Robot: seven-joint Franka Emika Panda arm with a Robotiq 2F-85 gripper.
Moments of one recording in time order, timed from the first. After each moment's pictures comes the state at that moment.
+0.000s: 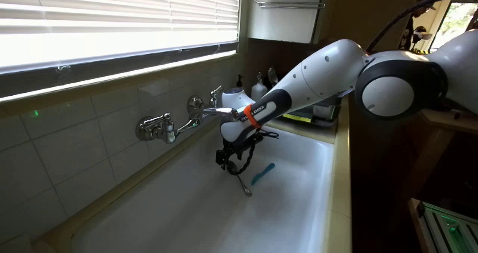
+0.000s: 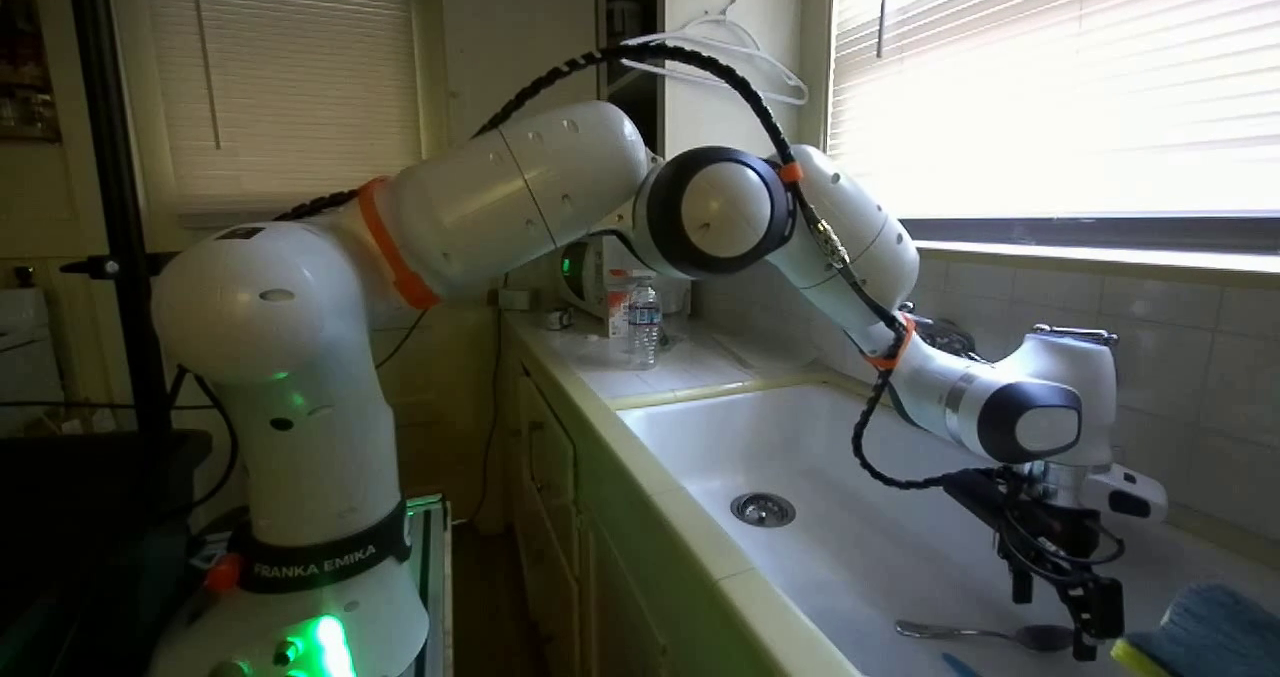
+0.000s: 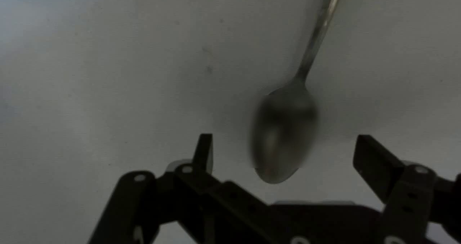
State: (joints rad) arm -0.13 1.13 -0.10 -1.18 0.00 2.36 0.14
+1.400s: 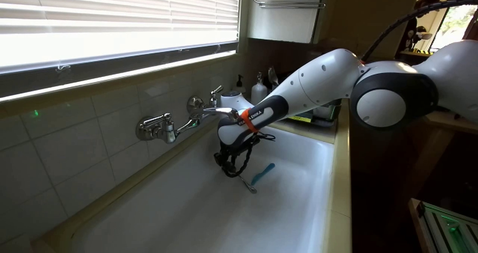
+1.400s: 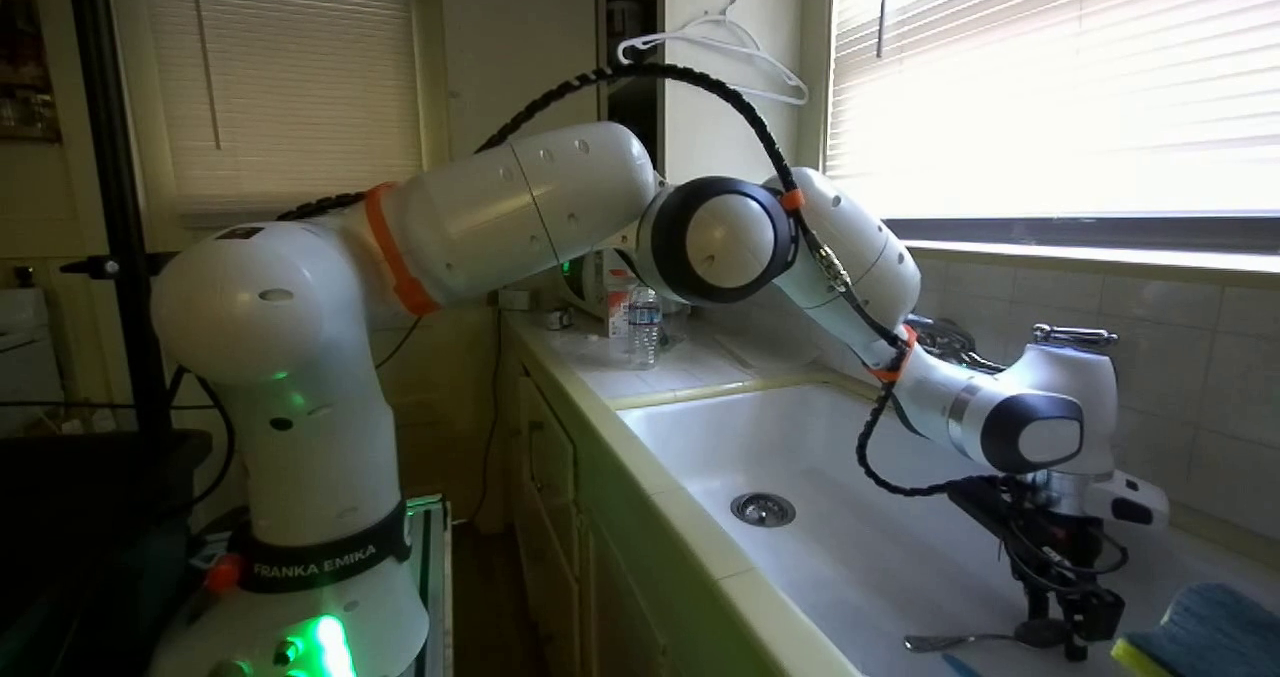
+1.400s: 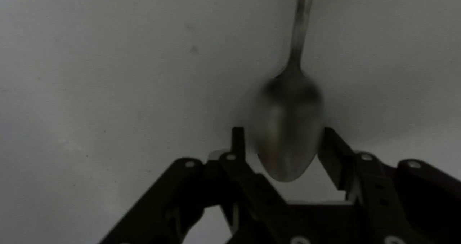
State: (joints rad) arm -0.14 1.20 -0.10 -1.09 0.00 2.36 0.14
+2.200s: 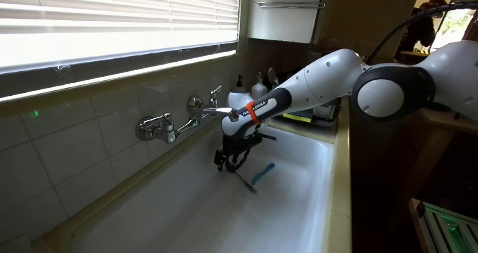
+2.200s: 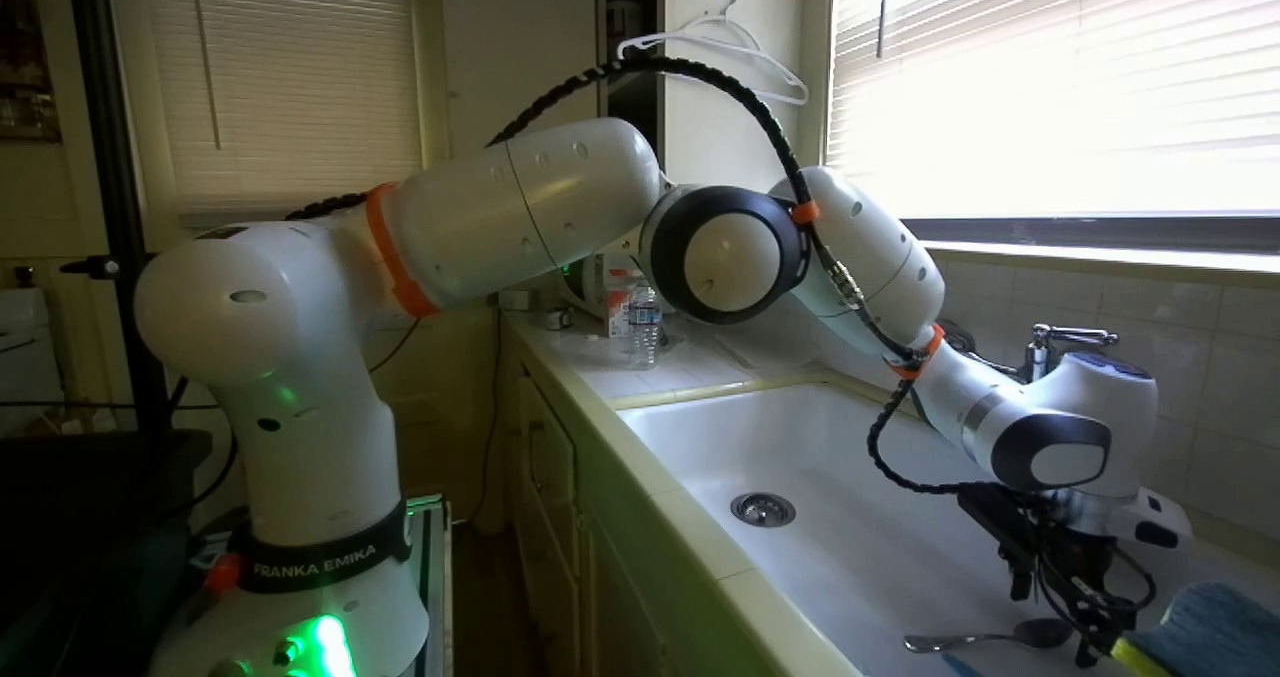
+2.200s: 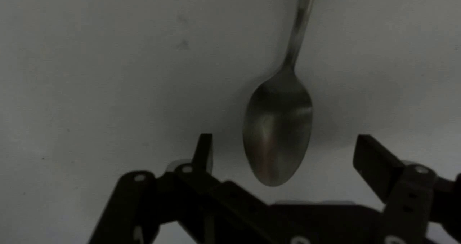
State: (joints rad) arm -0.25 1.20 0.04 -1.09 0.07 2.36 -0.09
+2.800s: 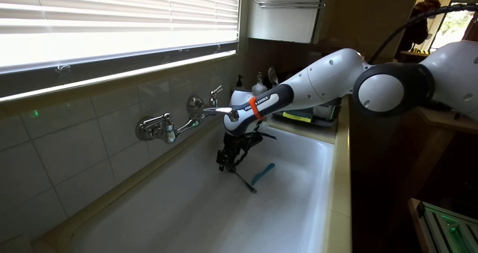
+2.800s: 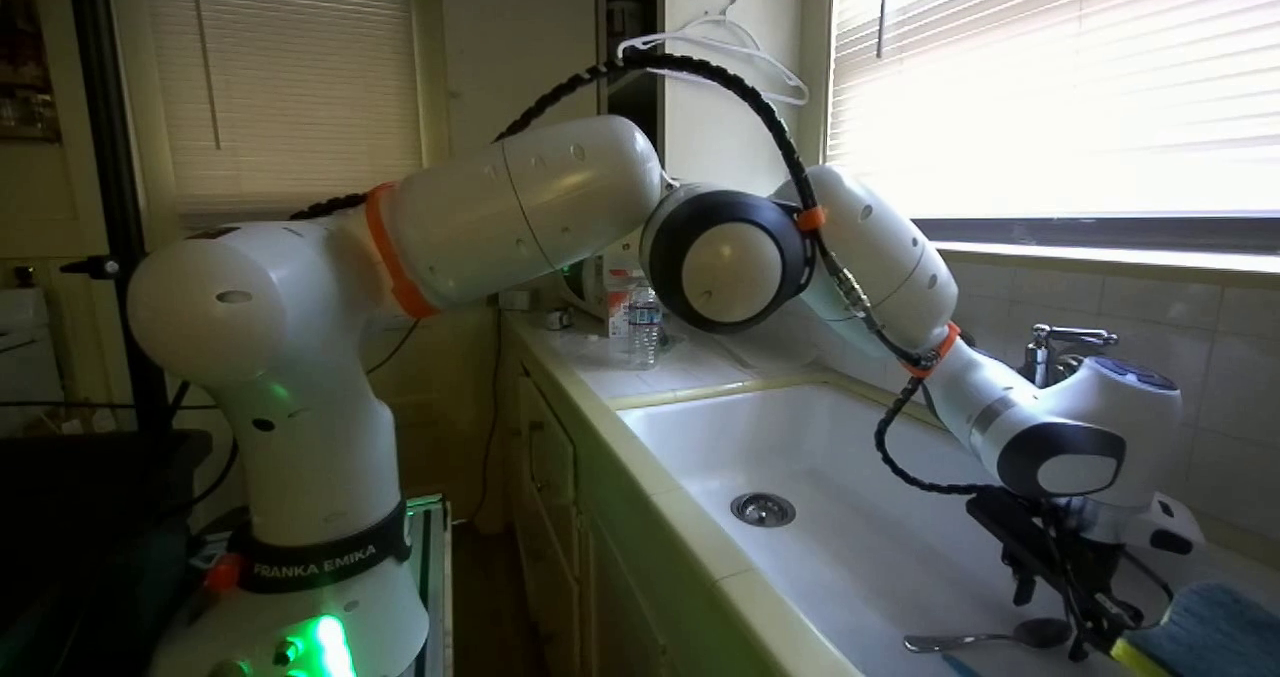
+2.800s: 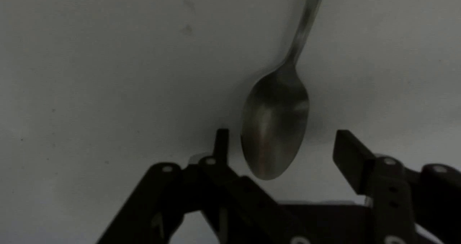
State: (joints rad) arm -0.30 1.20 0.10 -1.09 0.10 2.36 -0.24
